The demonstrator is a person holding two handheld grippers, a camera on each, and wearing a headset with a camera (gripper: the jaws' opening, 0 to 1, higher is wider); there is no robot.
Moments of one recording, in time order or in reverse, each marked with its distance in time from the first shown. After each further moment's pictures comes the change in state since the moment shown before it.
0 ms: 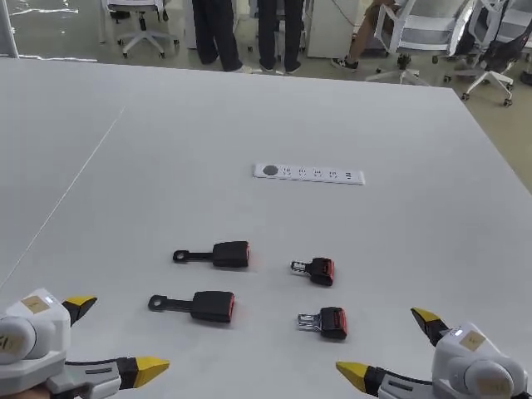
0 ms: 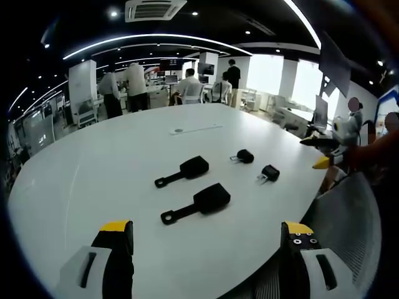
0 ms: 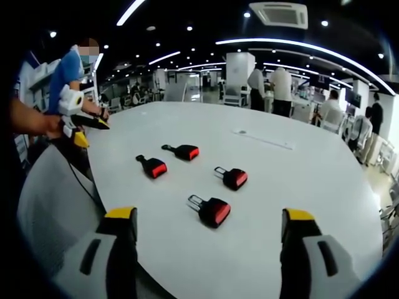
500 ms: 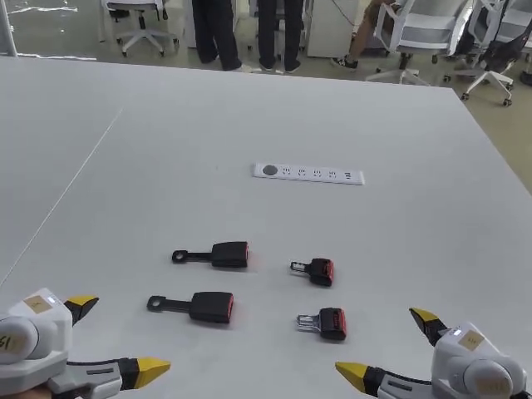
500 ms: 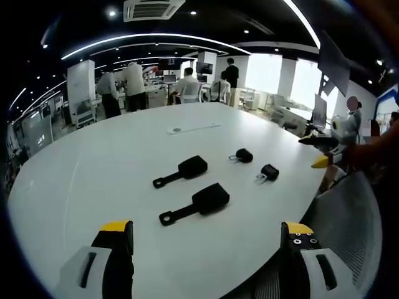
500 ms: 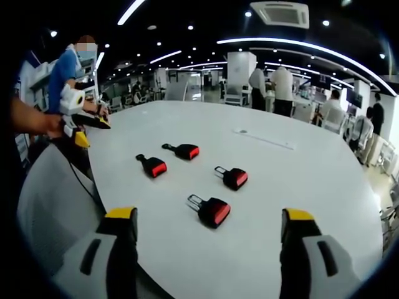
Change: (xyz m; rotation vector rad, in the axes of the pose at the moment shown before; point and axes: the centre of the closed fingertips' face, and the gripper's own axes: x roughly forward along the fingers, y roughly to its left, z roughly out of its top) left arm 0.002 -0.004 0.003 0.005 0.006 -0.010; right arm 0.002 -0.001 0.000 -0.005 0.007 0.007
